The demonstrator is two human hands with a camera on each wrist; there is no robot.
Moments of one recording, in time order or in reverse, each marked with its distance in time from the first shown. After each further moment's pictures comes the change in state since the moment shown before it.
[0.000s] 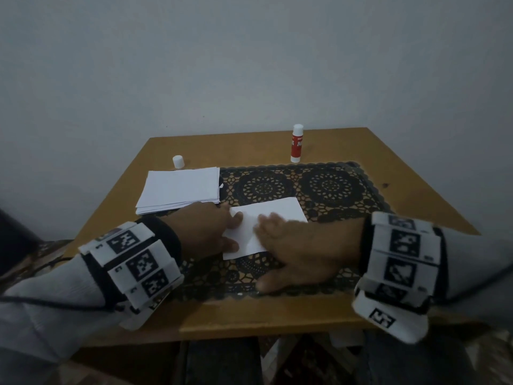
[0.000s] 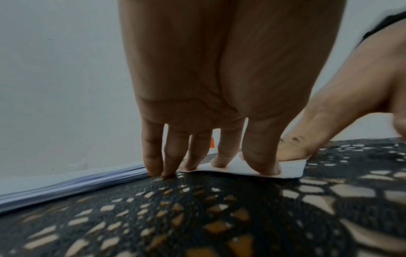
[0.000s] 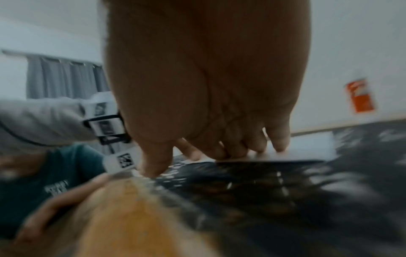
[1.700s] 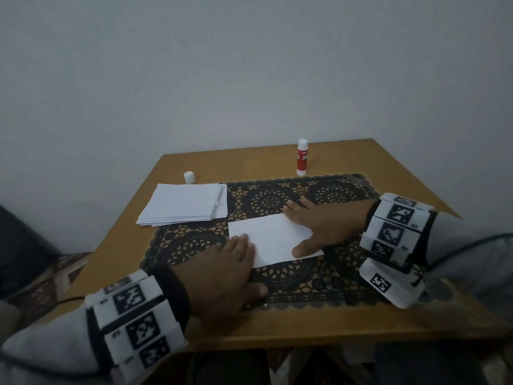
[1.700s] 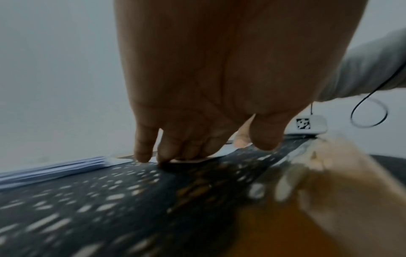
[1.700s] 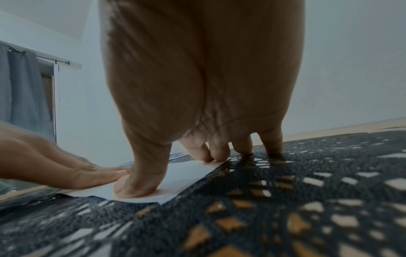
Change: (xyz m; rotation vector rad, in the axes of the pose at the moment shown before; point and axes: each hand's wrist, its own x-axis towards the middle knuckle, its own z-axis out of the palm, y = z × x) left_hand -0.040 0.035 0.012 -0.020 -0.142 0.068; right_hand 0.026 0.068 -0.012 0.144 0.021 0.072
